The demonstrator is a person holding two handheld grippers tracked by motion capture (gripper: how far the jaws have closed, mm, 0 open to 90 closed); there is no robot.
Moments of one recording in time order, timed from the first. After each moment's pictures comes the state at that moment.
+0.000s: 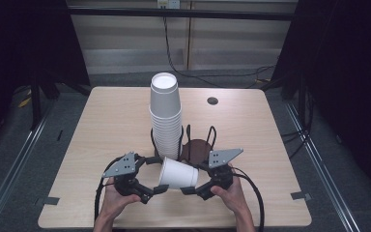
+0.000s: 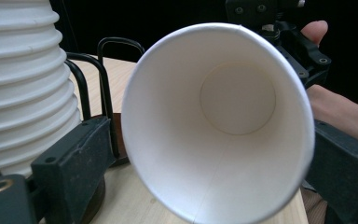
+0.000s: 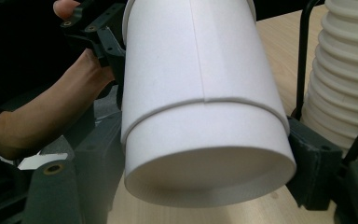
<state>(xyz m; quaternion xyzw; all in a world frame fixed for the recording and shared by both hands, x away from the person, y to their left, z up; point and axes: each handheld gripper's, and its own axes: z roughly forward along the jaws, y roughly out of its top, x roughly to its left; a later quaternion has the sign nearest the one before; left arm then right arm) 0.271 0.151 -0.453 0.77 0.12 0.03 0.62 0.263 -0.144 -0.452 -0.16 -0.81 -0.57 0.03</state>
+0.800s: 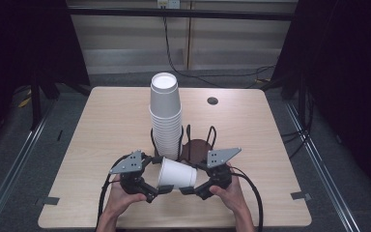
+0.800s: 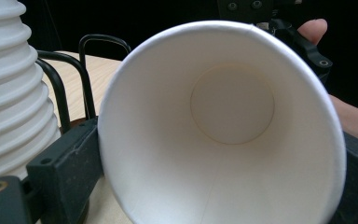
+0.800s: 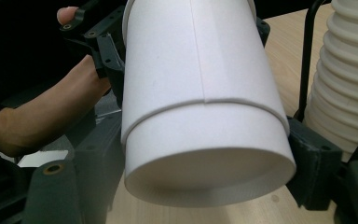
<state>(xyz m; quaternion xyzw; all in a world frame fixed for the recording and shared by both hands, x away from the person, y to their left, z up) 0.278 0.138 -0.456 0.77 0.10 0.01 0.62 0.265 -0.141 -0.452 -0.15 -0.81 -0.56 0.03</state>
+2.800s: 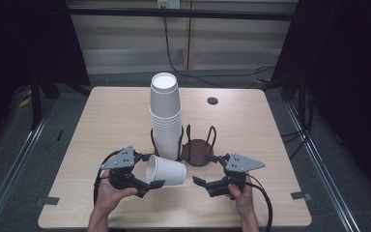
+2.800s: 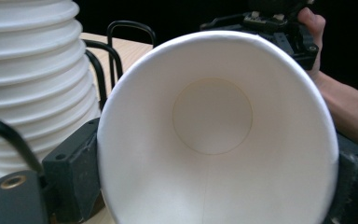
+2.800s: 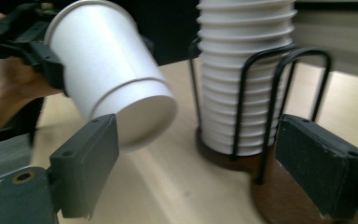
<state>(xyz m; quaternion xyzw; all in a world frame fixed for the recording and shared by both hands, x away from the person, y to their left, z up) 0.281 0.162 -0.438 0.80 0.12 0.03 0.58 0.246 -0.177 -0.464 -0.25 -0.74 -0.61 -0.14</state>
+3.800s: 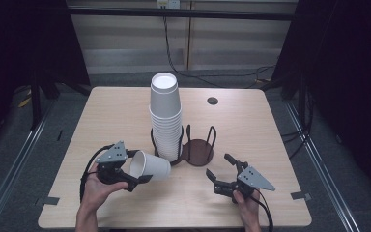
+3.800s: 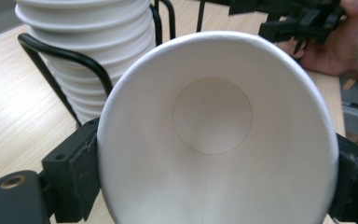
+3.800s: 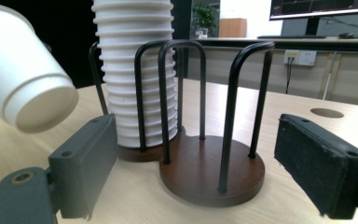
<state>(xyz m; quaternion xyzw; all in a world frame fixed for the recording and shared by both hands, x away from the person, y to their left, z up) 0.293 0.187 -0.428 0.85 0.16 0.07 0.49 0.228 -0.201 -0.510 -0.35 -0.64 -0.61 -0.31</state>
